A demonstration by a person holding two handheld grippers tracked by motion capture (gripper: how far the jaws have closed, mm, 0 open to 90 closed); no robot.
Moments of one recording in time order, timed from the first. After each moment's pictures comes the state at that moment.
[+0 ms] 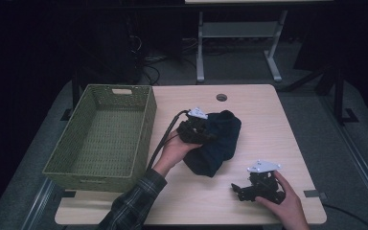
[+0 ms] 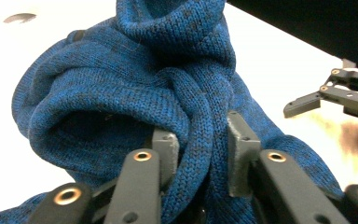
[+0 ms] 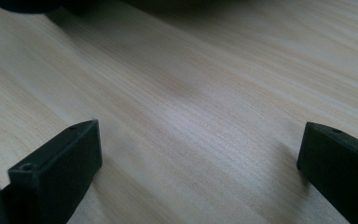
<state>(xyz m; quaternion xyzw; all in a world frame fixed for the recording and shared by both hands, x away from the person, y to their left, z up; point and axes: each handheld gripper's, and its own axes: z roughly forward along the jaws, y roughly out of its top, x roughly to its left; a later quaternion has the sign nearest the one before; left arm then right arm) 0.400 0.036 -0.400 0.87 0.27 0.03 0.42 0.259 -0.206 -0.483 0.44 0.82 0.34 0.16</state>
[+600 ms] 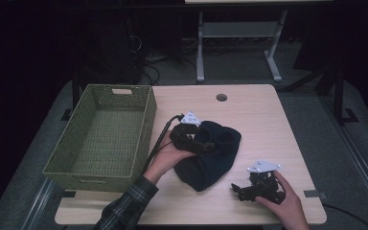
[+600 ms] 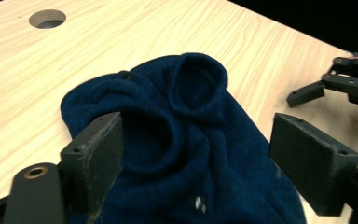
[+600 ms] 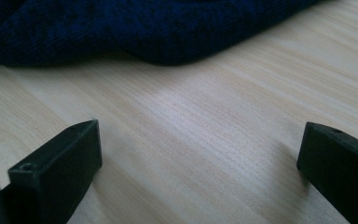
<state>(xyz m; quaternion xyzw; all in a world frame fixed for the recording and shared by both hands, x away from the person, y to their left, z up) 0.365 0.064 -0.391 0.86 0.27 0.07 0.43 0.259 -0.206 -0.483 0.44 0.82 0.34 0.16</state>
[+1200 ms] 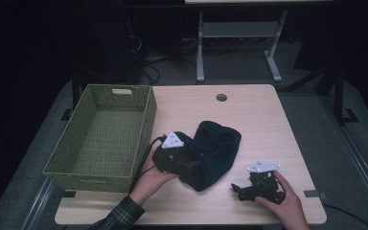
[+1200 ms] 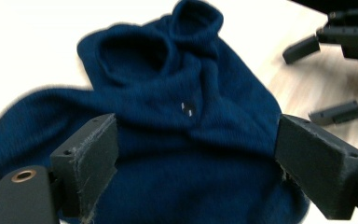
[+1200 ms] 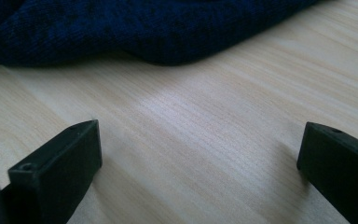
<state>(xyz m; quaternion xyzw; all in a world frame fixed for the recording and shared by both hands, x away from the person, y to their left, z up) 0.312 0.108 -0.415 0.85 0.30 0.10 0.43 0.259 -0.206 -0.483 0.44 0.82 0.34 0.16</state>
